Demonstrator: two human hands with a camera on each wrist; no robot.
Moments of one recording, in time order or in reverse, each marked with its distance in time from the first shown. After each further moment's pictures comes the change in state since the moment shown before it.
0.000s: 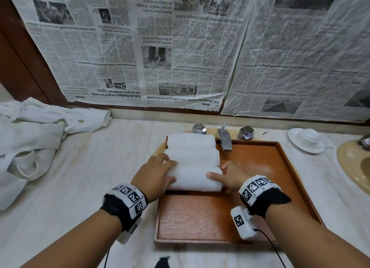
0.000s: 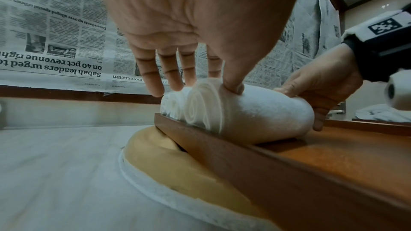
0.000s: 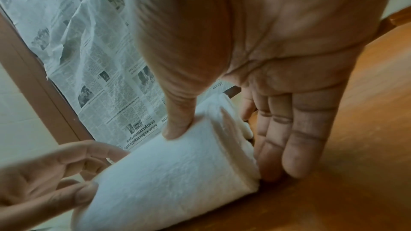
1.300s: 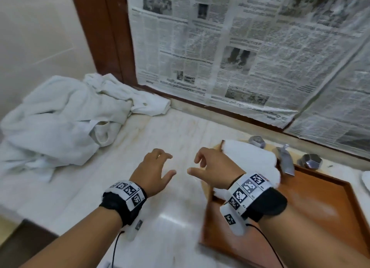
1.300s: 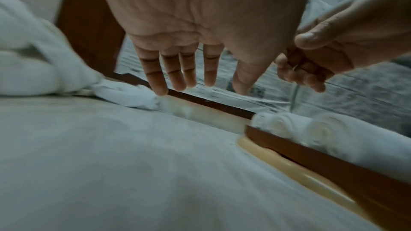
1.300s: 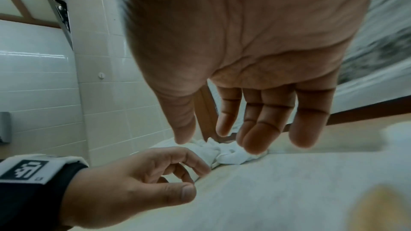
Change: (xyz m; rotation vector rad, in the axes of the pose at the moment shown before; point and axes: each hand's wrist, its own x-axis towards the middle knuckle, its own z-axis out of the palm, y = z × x) left_hand -0.092 -0.114 -0.028 -0.161 0.200 -0.365; right_hand -0.033 -0.189 0.094 -0.418 -0.099 -0.630
